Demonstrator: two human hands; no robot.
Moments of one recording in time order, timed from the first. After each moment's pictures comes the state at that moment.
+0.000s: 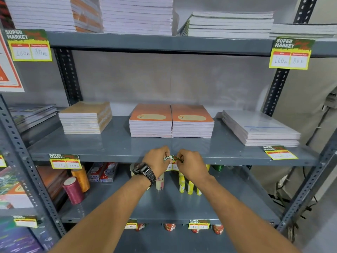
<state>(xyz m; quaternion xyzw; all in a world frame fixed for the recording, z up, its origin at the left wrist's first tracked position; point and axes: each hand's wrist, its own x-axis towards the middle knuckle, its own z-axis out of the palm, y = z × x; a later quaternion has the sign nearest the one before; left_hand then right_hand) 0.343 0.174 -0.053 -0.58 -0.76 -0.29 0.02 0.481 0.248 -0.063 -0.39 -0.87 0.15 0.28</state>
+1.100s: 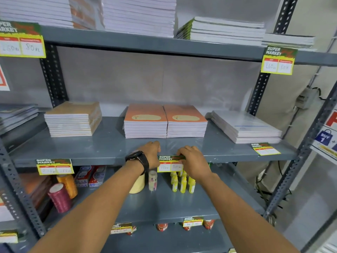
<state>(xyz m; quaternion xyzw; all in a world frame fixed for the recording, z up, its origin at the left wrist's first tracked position) 0.309 0.174 -0.024 -0.62 -0.76 -0.17 -0.07 0.496 0.254 -0.061 -0.36 -0.90 0.05 0.26</state>
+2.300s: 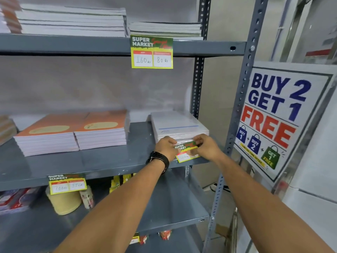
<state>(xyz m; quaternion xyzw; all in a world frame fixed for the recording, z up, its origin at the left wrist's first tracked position) 0.654 0.392 -0.016 -0.49 -0.69 -0.46 -0.26 0.816 0.477 -0.028 -0.49 -0.71 0.37 0.34</state>
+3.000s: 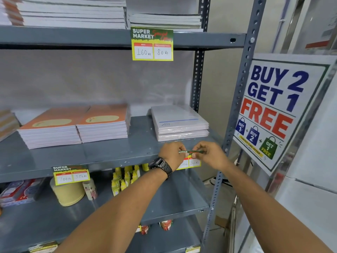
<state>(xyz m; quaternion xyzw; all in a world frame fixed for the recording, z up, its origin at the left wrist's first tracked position) 0.675 0.360 -0.038 -0.63 -0.69 -0.35 -0.09 0.845 0.425 -0.051 -0.42 -0.79 0.31 0.32</state>
